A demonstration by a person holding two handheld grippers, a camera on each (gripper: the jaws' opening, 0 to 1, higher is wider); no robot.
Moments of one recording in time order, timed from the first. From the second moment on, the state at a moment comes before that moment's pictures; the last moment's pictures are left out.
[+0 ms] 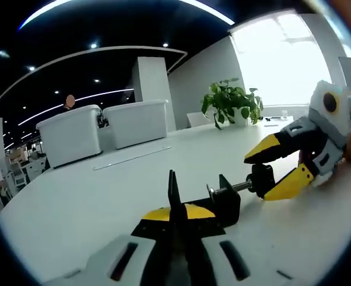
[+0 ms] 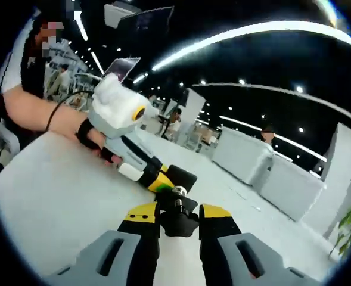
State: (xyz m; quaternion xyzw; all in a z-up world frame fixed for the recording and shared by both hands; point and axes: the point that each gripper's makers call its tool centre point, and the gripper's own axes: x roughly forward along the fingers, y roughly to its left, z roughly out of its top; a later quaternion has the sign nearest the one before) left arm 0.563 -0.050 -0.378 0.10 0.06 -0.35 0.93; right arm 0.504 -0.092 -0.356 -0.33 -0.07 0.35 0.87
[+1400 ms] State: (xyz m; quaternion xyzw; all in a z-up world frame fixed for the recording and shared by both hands) left arm 0.564 -0.049 -0.379 0.10 0.06 -0.35 0.93; right arm 0.510 -0.096 -0.352 -0.17 -0.02 0.37 0.91
